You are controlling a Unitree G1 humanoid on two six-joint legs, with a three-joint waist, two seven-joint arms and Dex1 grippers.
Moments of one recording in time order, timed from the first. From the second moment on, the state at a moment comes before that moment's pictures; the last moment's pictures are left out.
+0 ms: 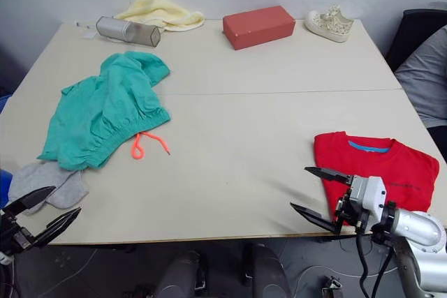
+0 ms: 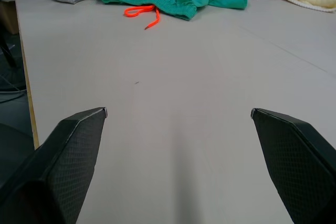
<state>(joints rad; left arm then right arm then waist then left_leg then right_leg) 0.48 0.64 0.74 -0.14 -0.59 0.09 -1.02 0.22 -0.67 -0.28 -0.21 0.57 -0.11 1.19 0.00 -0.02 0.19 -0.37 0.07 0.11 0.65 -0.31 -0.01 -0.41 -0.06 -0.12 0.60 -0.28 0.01</state>
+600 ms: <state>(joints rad) 0.54 0.64 0.83 -0.04 -0.58 0.09 -0.98 0.32 -0.69 -0.33 -0.19 0.61 -0.14 1.28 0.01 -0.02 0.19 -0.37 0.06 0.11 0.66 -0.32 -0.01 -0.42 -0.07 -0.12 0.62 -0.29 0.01</state>
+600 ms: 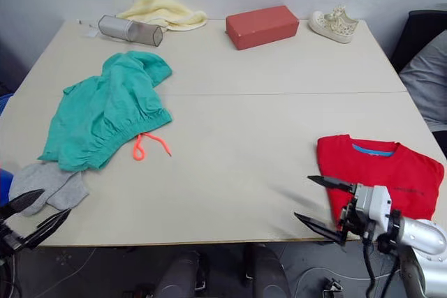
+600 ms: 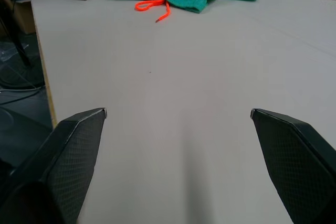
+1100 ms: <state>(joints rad) 0.45 0.80 0.83 0.03 -0.52 0.12 -0.93 0.28 -0.60 -0.27 -0.43 0.71 -0.08 1.17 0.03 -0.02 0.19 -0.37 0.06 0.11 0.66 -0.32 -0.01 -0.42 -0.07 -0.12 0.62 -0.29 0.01</state>
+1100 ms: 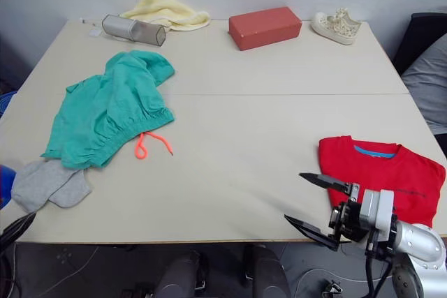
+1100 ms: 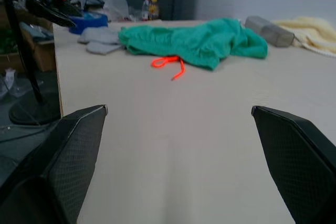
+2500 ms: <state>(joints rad) -0.51 0.73 -0.05 -0.12 -0.43 0.50 -1.15 0.40 -0.61 -0.39 -0.55 0.65 -0.04 1.01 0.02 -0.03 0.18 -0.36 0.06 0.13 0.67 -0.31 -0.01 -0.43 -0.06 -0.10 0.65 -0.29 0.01</state>
